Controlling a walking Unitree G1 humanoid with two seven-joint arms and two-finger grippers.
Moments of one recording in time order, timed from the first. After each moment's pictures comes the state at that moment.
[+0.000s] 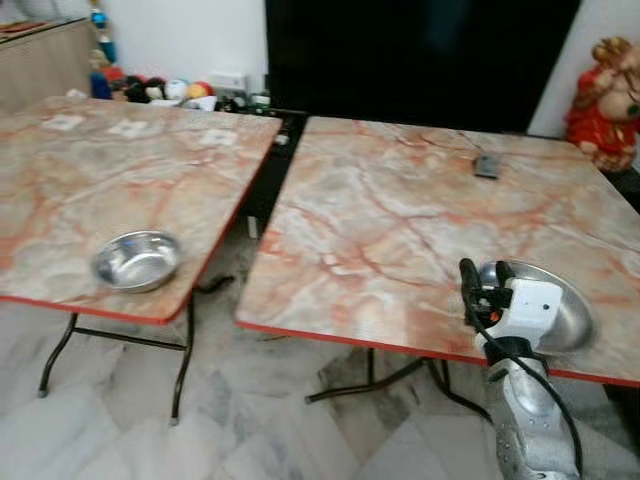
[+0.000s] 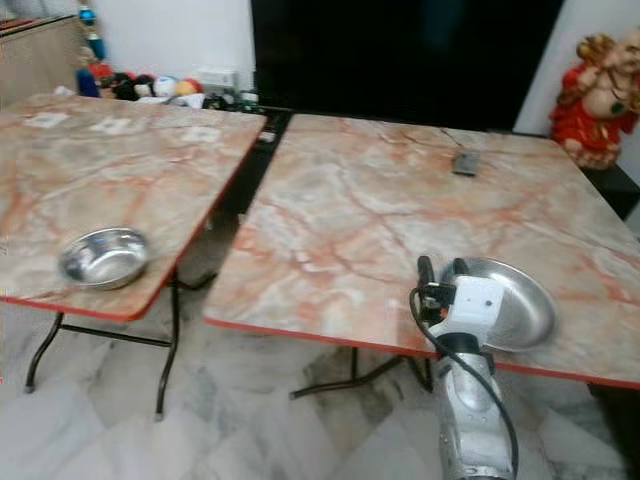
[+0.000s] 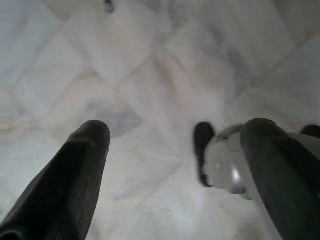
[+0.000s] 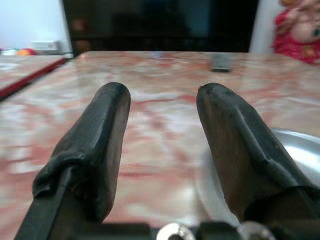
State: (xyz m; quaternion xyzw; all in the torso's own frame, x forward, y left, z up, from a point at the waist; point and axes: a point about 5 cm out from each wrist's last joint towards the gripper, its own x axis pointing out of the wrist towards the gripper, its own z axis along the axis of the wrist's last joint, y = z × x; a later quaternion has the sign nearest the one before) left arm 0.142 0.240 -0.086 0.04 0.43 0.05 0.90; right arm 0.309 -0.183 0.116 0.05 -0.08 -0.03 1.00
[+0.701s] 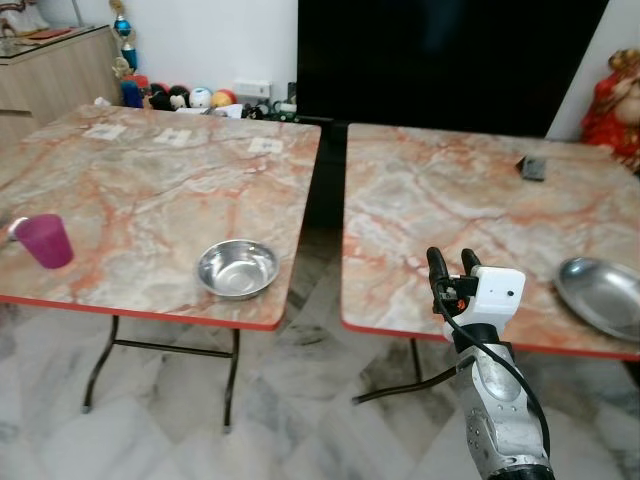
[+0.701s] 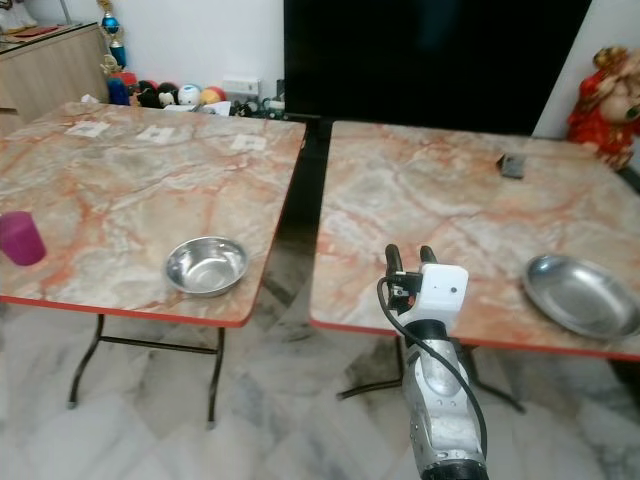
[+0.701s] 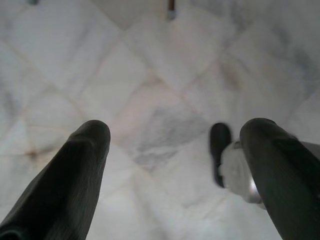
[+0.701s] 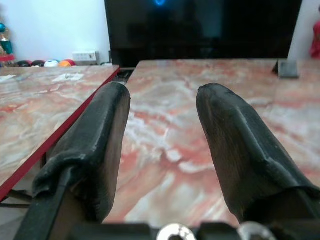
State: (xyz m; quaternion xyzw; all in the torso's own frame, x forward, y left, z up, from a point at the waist) left arm 0.142 0.244 -0.084 0.04 0.42 0.06 0.90; right arm 0.319 -0.162 0.125 0.05 -0.09 -0.01 0.99
